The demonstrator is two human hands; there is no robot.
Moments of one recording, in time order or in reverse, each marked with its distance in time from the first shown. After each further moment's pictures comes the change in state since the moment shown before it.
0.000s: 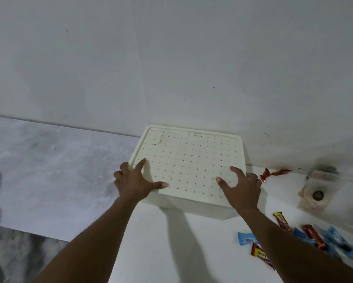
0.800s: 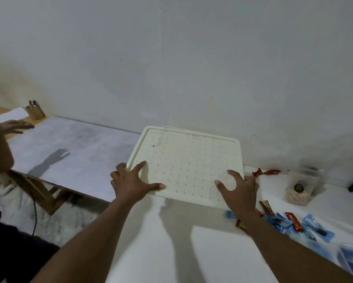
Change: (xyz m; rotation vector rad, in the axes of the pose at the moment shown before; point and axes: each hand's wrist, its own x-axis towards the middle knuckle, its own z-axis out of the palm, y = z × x) left_hand -0.195 -0.036 -0.050 -0.081 0.222 -0.014; right_hand -0.123 0.037 -0.078 0.193 0.019 -0.181
